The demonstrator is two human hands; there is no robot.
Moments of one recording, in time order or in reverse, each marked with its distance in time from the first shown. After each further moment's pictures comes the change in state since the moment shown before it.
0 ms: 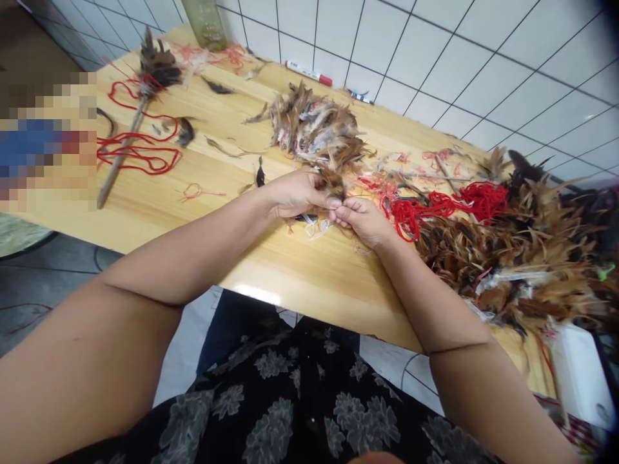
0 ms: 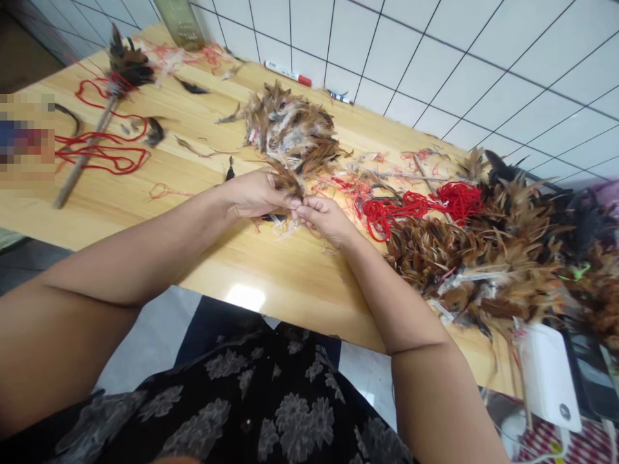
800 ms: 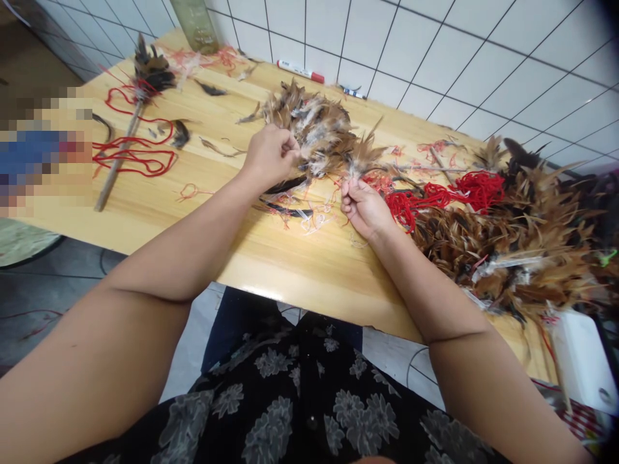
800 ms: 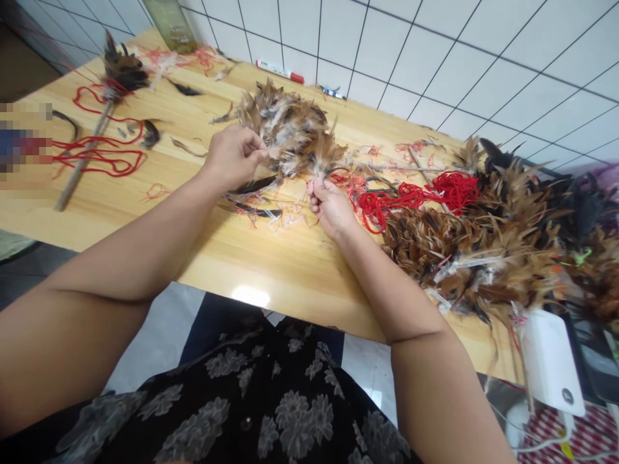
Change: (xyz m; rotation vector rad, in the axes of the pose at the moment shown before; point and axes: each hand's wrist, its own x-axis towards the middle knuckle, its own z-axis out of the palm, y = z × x) left_hand 0.025 0.009 -0.076 0.874 0.728 0.321; right_hand 0.002 -0.043 0.025 0.445 0.566 0.240
